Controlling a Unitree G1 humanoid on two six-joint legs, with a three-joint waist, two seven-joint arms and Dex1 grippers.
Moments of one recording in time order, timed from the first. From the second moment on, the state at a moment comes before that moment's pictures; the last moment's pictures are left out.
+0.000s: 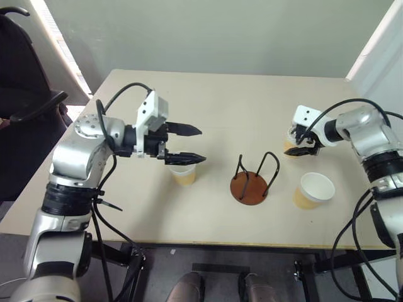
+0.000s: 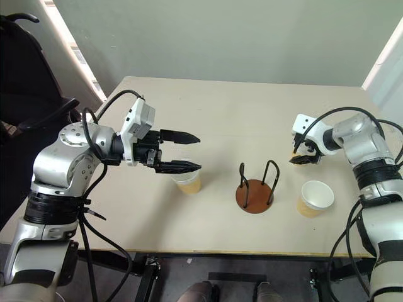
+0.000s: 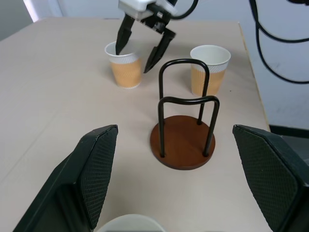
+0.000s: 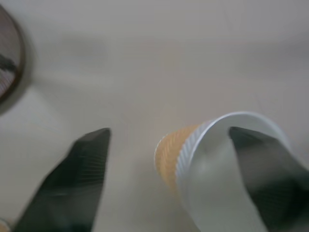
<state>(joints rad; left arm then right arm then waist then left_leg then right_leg) -0.80 0.73 -0.04 -0.01 -0.48 0.60 -1.29 -1.13 -0.78 0.40 0.79 -0.17 0.20 1.18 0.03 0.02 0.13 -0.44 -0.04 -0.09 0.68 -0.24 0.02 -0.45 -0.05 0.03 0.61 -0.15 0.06</state>
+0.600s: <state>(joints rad) -0.80 0.73 -0.03 -0.01 -0.54 0.62 -1.29 -1.08 -0.84 0.29 0.47 -0.13 0.33 1.33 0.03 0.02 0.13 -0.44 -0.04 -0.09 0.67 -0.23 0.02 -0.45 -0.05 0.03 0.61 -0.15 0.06</state>
